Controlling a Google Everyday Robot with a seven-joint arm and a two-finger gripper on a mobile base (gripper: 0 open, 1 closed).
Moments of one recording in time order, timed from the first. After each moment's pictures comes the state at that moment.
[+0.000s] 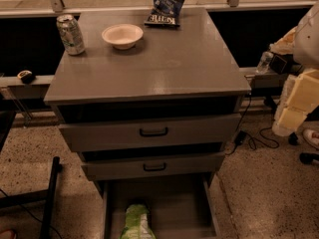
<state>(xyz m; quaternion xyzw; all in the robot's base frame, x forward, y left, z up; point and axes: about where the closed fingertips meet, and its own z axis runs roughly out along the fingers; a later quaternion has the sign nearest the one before) 0.438 -0.216 0.978 -0.60 0.78 -0.04 0.16</state>
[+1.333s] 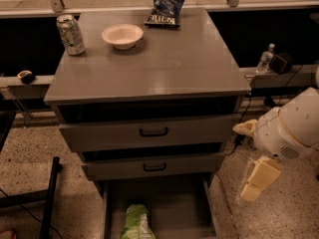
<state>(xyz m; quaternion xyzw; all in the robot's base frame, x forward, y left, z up) 0.393 -0.183 0.806 -0.60 0.77 0.13 0.17</state>
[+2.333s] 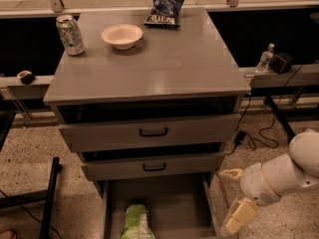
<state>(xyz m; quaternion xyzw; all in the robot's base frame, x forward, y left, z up) 0.374 -0.178 0.636 -0.53 0.77 0.29 0.20</state>
